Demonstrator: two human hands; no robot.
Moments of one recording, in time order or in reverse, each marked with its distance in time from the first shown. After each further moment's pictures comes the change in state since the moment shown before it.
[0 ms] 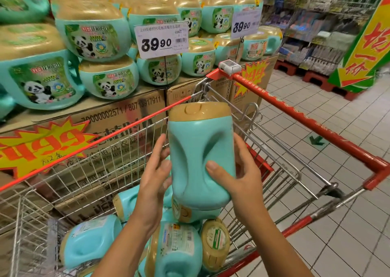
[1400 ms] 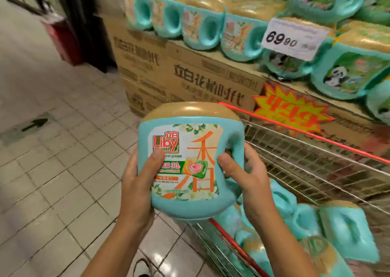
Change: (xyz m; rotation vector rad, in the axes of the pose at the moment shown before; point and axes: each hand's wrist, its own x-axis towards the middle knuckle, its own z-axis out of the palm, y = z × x) left_hand -0.320 0.050 -0.084 -0.064 1.356 0.544; right_hand -0.143 -0.012 0.226 0.254 -1.249 0.230
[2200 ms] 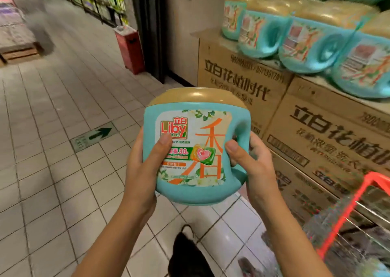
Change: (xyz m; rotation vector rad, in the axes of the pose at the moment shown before) left_hand 0.302 0.180 -0.284 0.135 0.103 0.188; right_hand 0.274 0.091 0.374 0.112 -0.222 0.022
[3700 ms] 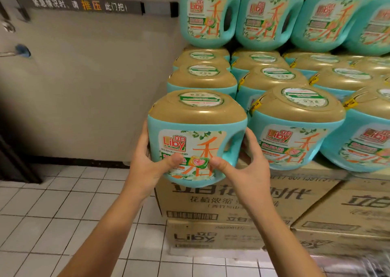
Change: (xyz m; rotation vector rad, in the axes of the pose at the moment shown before) left_hand 0.737 -0.041 0.116 0.022 -0.890 0.012; right_hand 0.563 0.019 0.046 -0.595 0.947 -0.256
